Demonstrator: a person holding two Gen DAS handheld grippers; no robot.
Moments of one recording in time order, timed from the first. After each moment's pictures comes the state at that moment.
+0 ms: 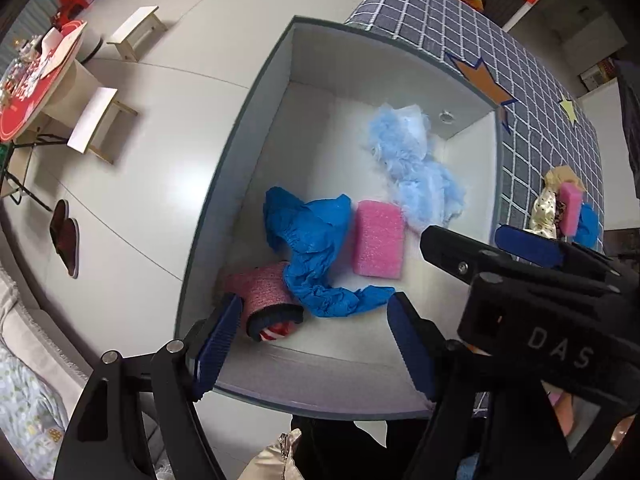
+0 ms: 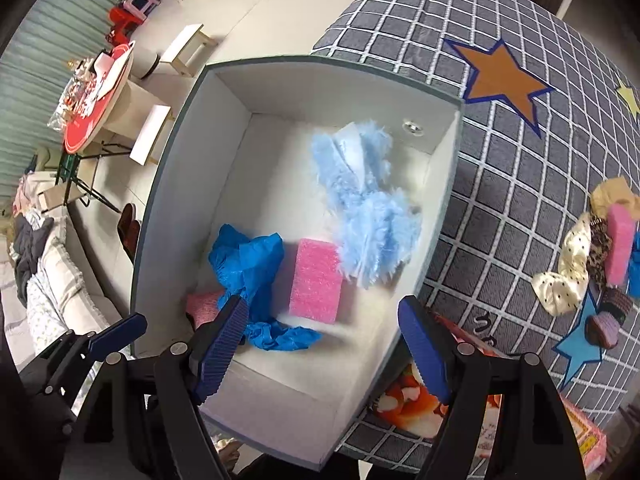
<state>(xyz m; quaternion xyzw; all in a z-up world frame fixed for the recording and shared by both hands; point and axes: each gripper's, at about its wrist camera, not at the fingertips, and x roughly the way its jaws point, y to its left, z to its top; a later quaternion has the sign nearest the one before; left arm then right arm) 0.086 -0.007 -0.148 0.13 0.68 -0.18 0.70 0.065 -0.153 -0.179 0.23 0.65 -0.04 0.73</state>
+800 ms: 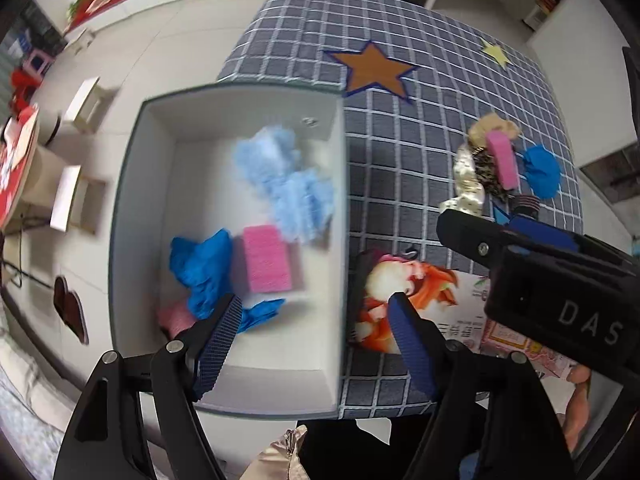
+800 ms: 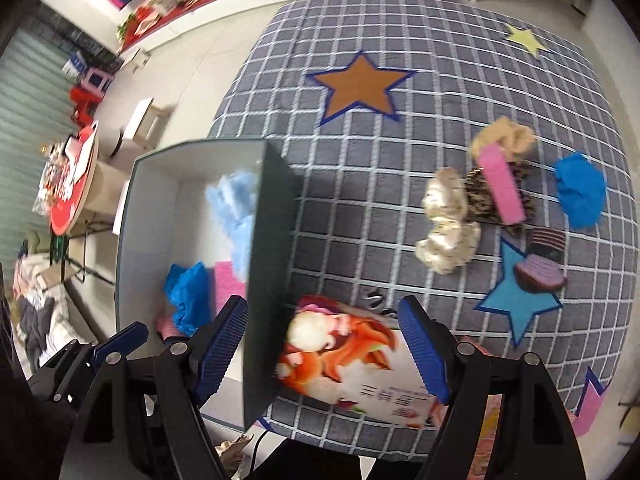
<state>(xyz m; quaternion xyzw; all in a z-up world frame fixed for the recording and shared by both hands) 0.030 -0.112 -0.119 0.22 0.62 -0.27 0.70 -0.021 -0.249 -0.139 0.30 0.58 -0.14 0.74</state>
